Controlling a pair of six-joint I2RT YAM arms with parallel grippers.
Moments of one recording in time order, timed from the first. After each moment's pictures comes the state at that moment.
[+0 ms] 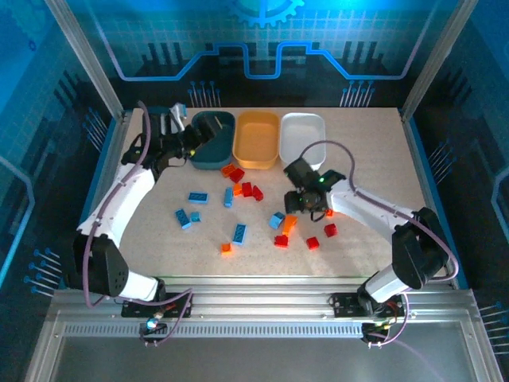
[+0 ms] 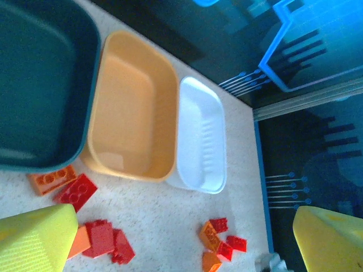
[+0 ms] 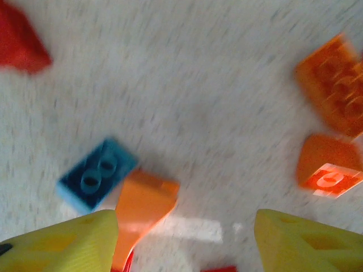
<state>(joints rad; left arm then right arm) -0.12 1.44 1.23 -0.32 0.43 -0.79 0.65 1.52 1.08 -0.81 0.16 0.53</state>
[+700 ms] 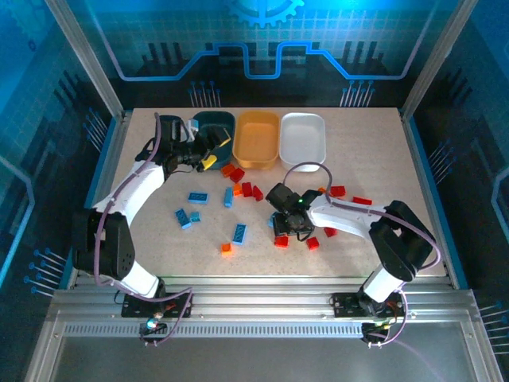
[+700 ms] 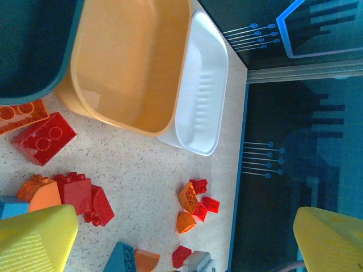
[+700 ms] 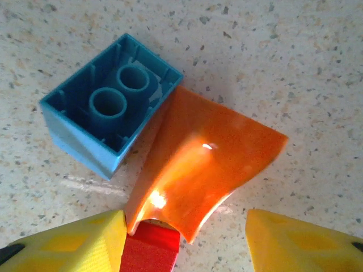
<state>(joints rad) -0.12 1.56 1.18 -0.25 0.62 -0.93 0.80 1.64 0.98 -0.69 0.13 0.68</state>
